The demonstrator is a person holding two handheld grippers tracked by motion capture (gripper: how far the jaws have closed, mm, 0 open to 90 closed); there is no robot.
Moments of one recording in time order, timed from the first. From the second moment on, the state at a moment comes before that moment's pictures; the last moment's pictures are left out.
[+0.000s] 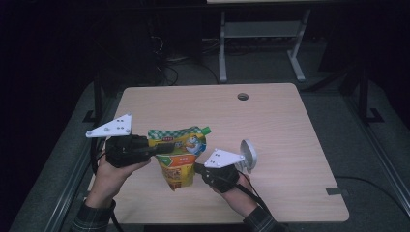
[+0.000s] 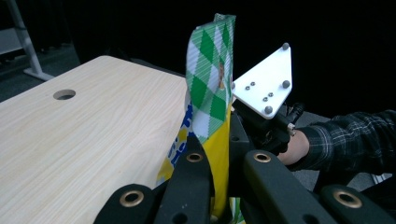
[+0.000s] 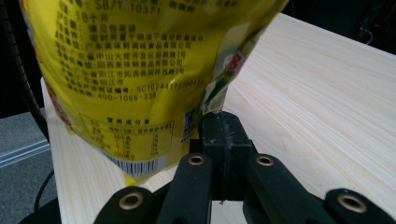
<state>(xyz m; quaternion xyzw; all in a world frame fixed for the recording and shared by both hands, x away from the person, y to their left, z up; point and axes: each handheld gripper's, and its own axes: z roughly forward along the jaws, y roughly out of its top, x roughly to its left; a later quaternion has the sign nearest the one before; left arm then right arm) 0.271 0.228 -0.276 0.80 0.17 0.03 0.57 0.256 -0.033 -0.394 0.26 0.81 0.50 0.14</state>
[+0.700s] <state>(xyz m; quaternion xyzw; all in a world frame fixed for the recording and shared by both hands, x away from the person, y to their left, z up) 0.274 0.211 -0.273 0.80 0.17 0.03 0.57 0.246 -0.022 -0.405 0.25 0.81 0.52 0.14</state>
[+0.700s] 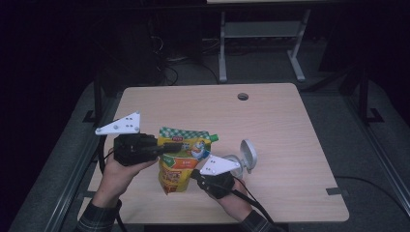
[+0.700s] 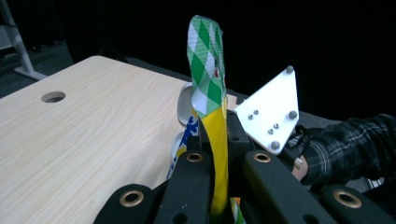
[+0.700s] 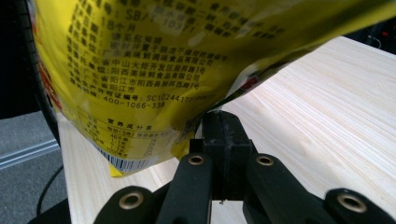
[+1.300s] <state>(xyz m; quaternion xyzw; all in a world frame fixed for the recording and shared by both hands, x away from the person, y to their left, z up) 0.283 0.192 -0.278 0.80 0.17 0.01 0.57 0.239 -0.013 -0.418 0.22 0.81 0.53 0.13</state>
